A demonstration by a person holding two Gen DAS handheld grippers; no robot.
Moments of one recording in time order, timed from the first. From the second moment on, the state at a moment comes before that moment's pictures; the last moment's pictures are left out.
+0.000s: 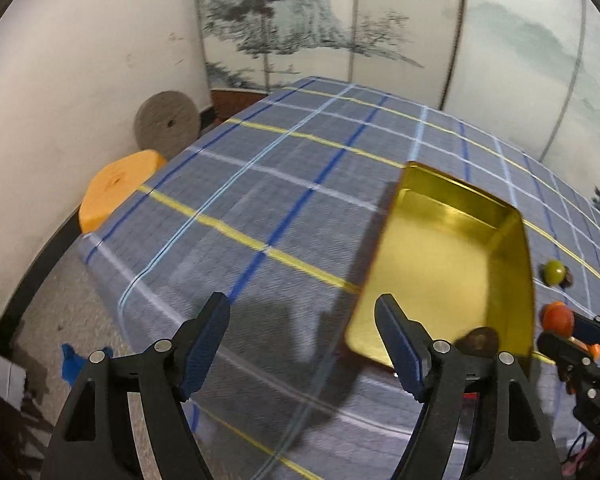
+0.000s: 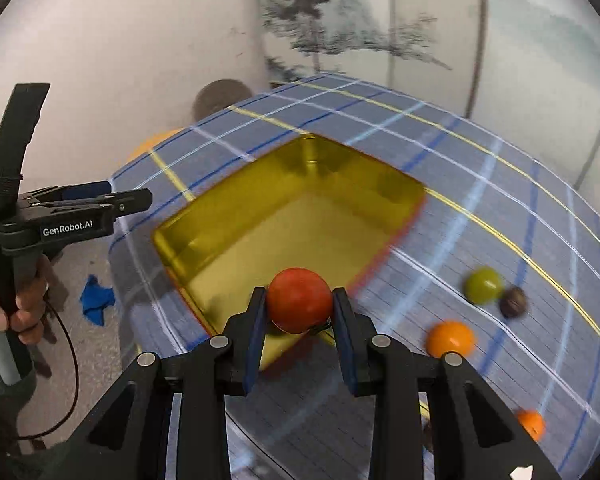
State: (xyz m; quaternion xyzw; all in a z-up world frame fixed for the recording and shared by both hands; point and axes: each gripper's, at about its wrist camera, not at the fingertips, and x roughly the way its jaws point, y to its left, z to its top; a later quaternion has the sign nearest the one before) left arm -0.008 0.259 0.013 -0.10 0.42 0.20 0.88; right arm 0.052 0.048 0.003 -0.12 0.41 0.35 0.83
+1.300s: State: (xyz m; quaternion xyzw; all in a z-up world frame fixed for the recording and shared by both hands) left arm -0.020 0.294 -0.018 -0.13 0.46 0.22 0.85; right arm 0.074 0.147 -0.053 -0.20 0.47 0.37 0.78
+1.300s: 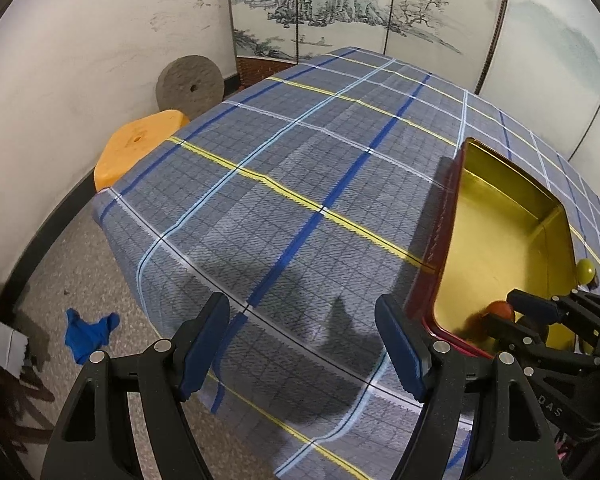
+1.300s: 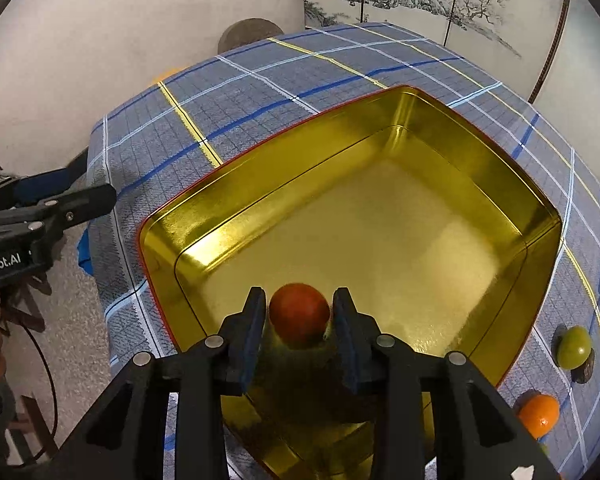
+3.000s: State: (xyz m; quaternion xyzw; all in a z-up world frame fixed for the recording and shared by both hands) left arm 0.010 0.062 -0.010 -0.02 0.48 -0.03 0.88; right arm 0.029 -0.125 -0.068 -0.05 0.49 0.18 0.85
